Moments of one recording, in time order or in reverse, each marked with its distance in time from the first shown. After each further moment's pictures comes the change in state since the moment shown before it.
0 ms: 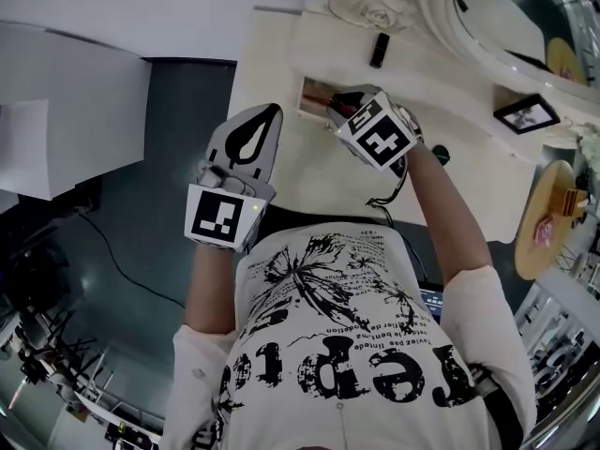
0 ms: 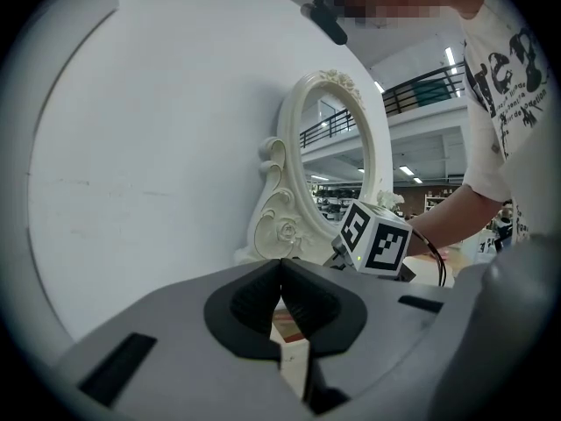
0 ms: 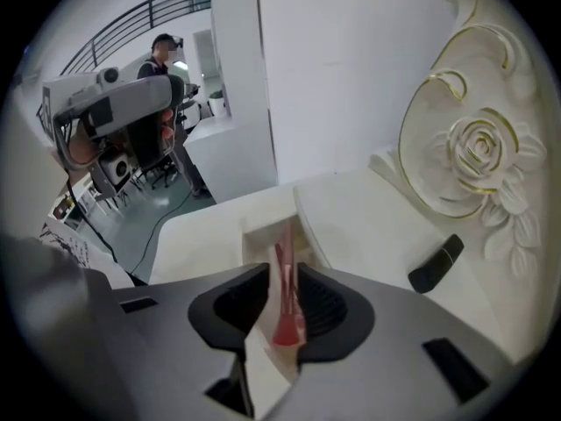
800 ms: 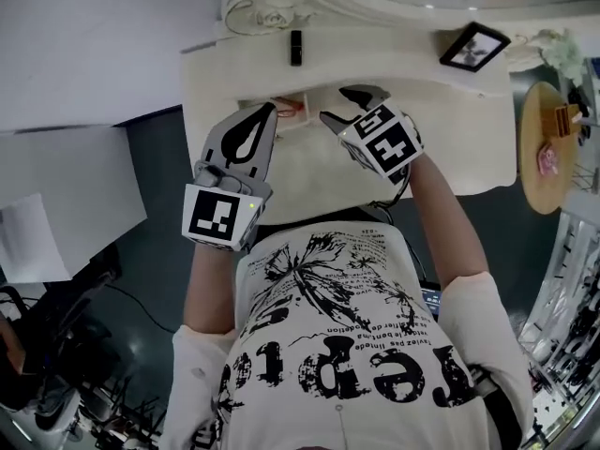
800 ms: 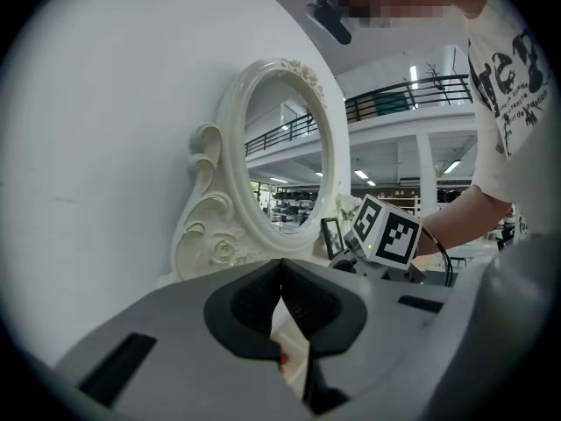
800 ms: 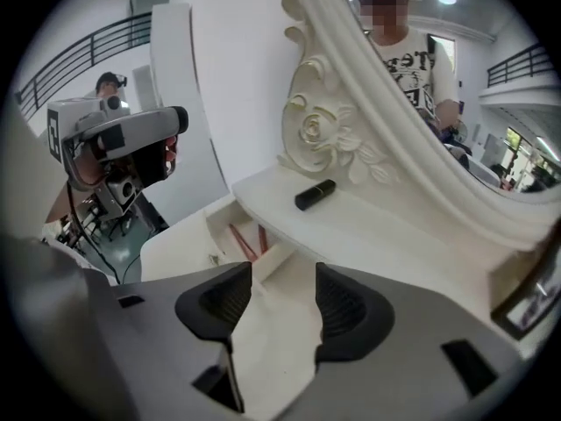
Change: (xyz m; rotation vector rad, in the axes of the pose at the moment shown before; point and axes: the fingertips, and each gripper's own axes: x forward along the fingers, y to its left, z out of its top) left arm 0.068 -0.086 0.010 0.107 0.054 -0.315; right arm -0.088 -0.051 -0.082 0.339 -0.120 -0.237
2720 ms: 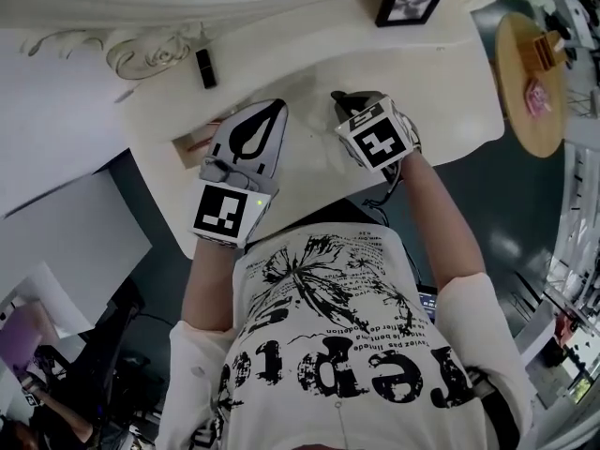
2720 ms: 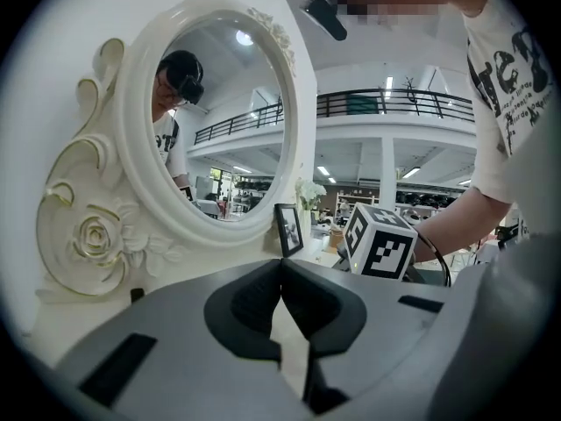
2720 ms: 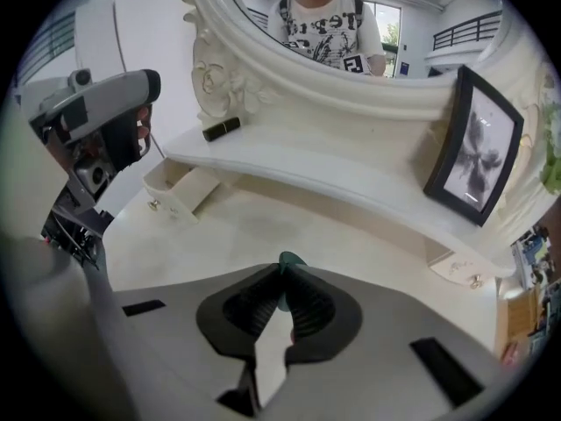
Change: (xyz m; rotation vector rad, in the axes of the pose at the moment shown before) left arm 0.126 -0.106 -0.012 0.000 0.041 -0.282; right arm -0.036 -0.097 -0.138 0.304 0.164 -0.188
